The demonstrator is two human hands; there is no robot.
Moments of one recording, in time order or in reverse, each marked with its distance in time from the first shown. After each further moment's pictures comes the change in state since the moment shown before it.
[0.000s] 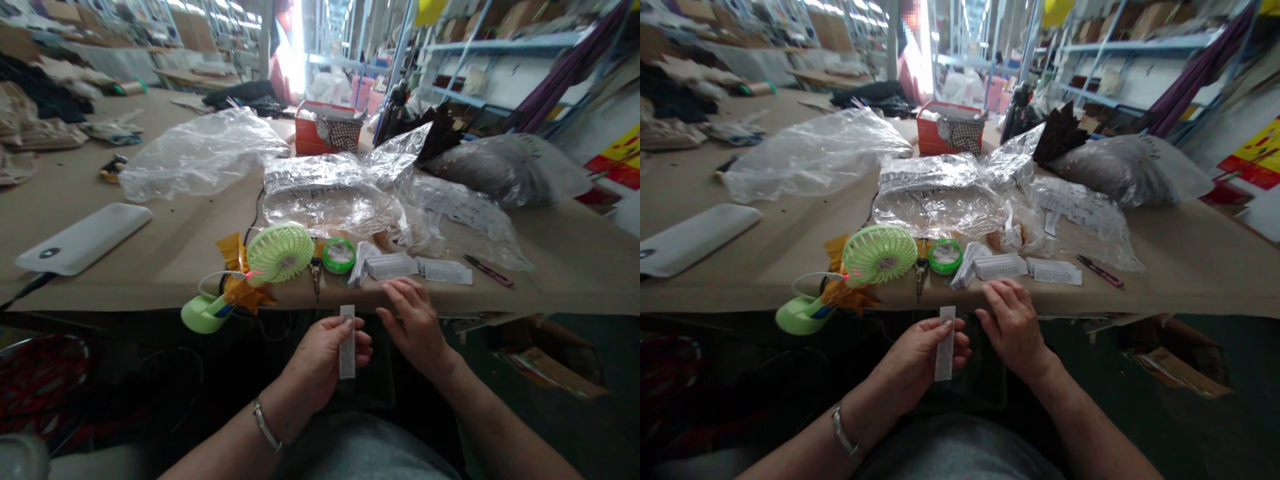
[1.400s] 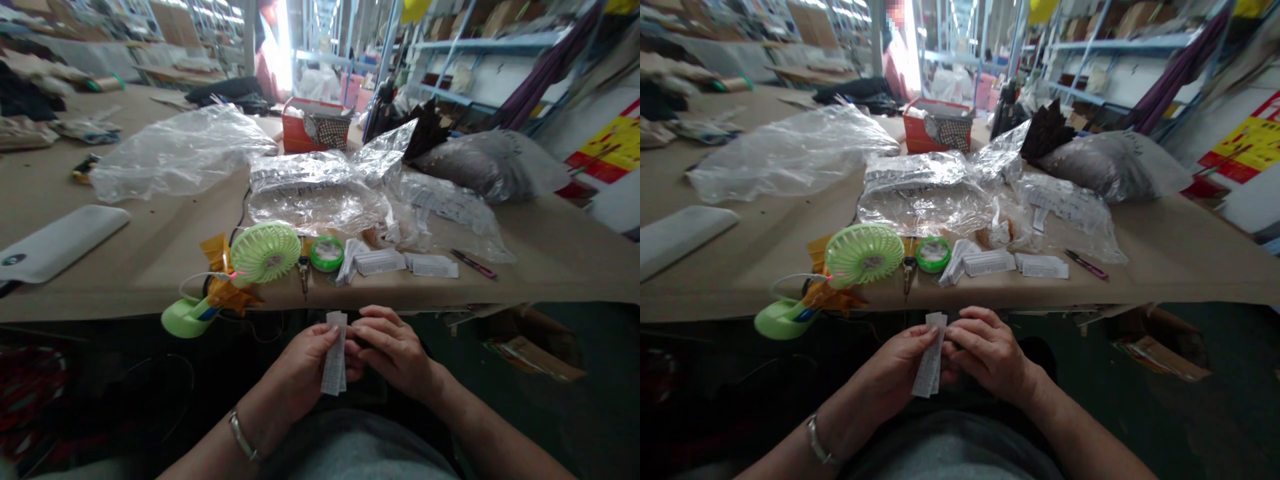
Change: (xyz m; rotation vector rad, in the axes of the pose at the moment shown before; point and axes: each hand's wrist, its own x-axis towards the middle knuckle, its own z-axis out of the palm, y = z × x) left_hand -0.006 -0.005 -0.010 -0.082 -0.147 -0.089; right_hand -0.020 -0.016 -0.006 0.390 -0.063 -0.185
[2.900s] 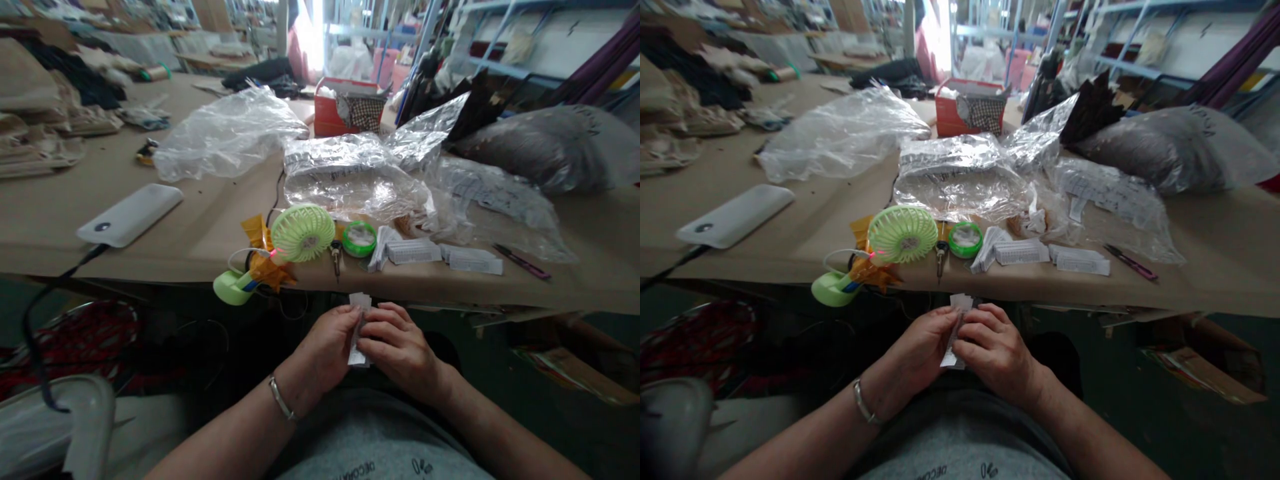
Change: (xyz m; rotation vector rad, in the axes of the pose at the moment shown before) left_hand 0.003 -0.002 -0.001 -0.167 0.042 0.092; right_hand 0.013 -0.022 0.029 -0.049 -0.068 -0.109
